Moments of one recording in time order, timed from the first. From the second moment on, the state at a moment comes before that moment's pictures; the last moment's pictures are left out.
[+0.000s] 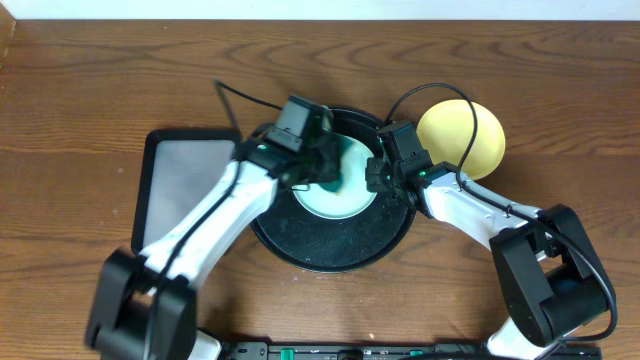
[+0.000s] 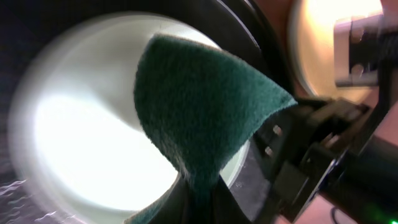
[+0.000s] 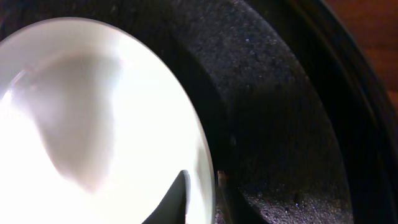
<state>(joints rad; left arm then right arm) -0.47 1.62 1.15 -0.55 0.24 -0.53 0.48 1.81 0.96 -0.15 -0.03 0.45</state>
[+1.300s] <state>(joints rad) 0.21 1.53 1.06 -0.78 -0.20 -0.52 0.48 1.86 0.96 -0.11 0.00 0.36</state>
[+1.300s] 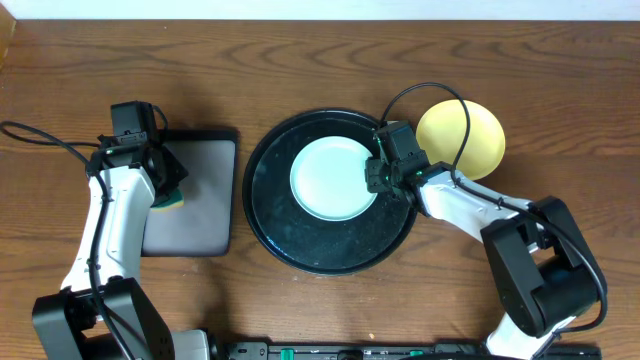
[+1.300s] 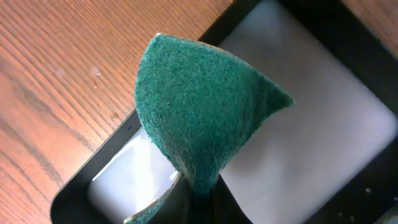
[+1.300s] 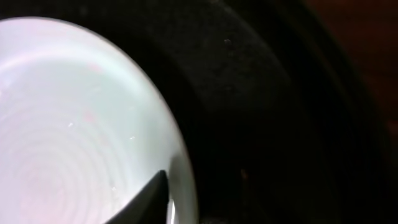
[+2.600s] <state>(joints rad) 0.21 1.53 1.06 -0.73 -0.20 -0.53 0.64 1.67 0.98 0.02 0.22 0.36</state>
